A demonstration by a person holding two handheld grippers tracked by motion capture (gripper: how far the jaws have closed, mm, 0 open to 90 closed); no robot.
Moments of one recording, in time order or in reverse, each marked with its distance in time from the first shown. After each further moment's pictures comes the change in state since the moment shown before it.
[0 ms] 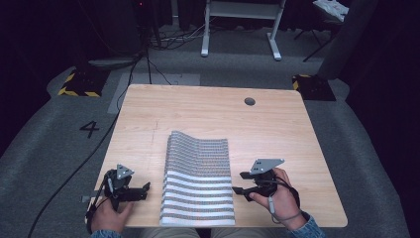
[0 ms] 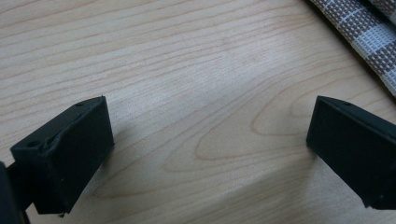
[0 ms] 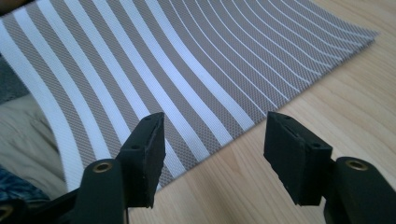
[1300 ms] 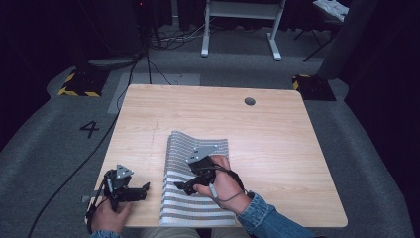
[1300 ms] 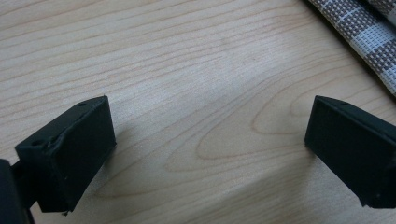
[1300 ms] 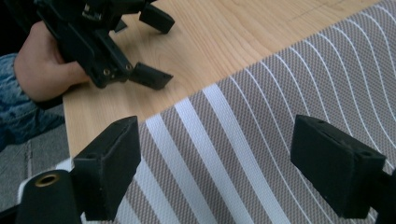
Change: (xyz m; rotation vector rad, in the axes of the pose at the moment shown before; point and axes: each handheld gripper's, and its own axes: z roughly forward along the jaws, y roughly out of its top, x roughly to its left) left arm 0.001 0.000 0.000 -0.004 -0.004 0.005; right arm 0.060 0.107 0.107 -0.030 0.104 -0.053
